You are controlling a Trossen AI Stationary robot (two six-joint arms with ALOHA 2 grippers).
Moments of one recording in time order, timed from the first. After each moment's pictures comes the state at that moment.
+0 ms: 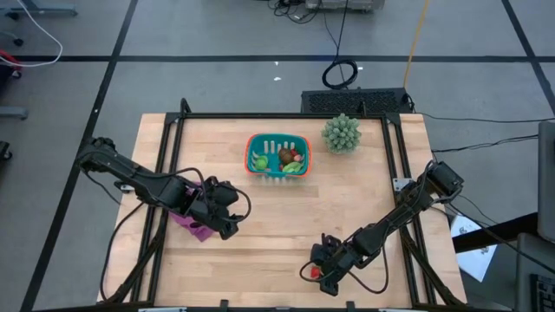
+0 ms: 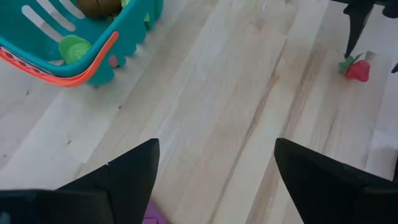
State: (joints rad) left arm -0.44 1.37 1.22 -0.93 -0.40 -0.82; right arm 0.66 1.78 1.03 -0.24 0.05 0.96
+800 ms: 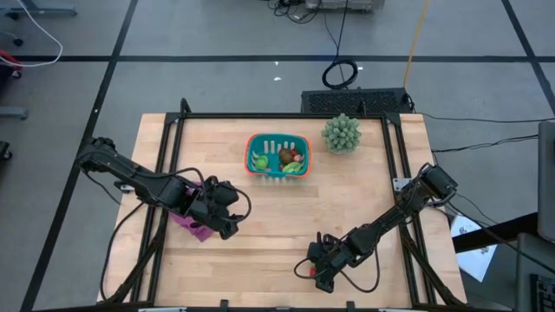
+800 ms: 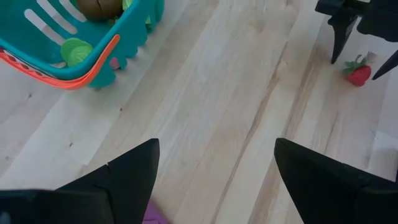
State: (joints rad) left arm -0.44 1.37 1.22 -0.93 -0.40 -0.81; right arm 0.63 1.85 1.03 -0.23 0.03 0.96
